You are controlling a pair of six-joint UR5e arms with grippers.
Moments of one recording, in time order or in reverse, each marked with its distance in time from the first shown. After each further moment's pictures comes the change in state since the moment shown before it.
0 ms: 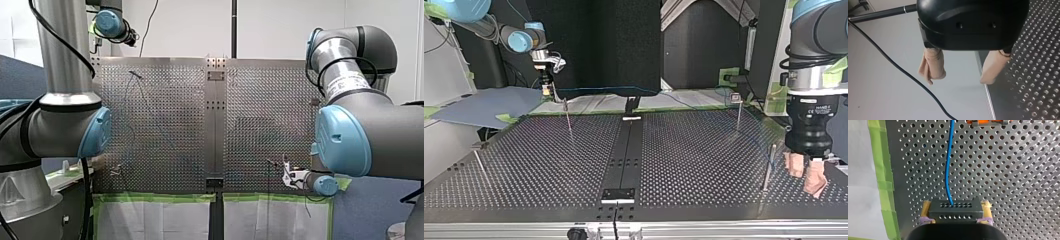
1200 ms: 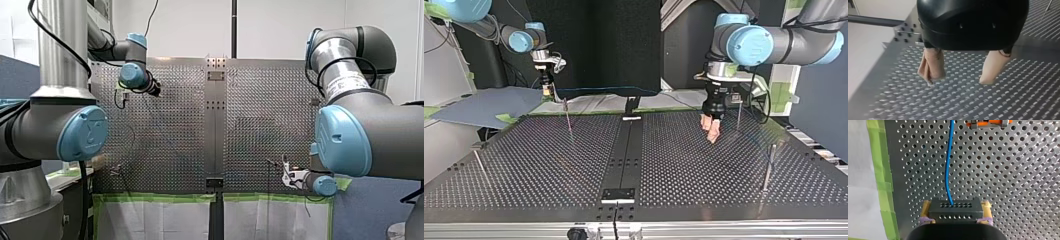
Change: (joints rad) left arm -0.270 -0.231 -0.298 0.285 -0.122 -0.164; right arm 0.005 0.001 -0.001 -0.006 0.006 0.001
